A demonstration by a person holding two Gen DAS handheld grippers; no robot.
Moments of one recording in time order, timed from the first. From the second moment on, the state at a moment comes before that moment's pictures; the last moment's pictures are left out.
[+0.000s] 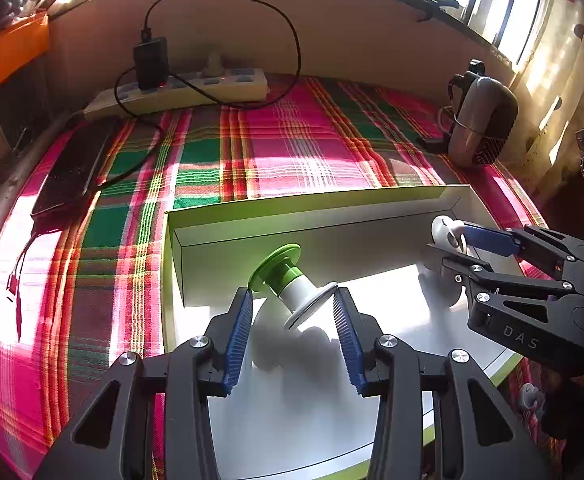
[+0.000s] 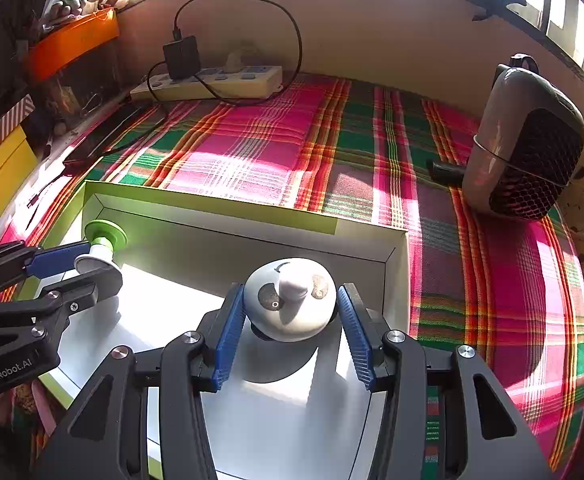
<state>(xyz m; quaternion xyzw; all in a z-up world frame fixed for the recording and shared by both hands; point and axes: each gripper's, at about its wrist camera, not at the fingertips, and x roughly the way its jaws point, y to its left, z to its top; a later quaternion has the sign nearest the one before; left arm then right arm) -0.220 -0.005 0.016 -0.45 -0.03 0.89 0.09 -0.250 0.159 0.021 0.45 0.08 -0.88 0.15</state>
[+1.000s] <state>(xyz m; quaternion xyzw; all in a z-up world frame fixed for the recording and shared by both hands) -0.221 0.002 0.015 -0.46 0.00 0.89 0.08 -0.251 0.150 0.019 0.46 0.10 -0.87 0.13</state>
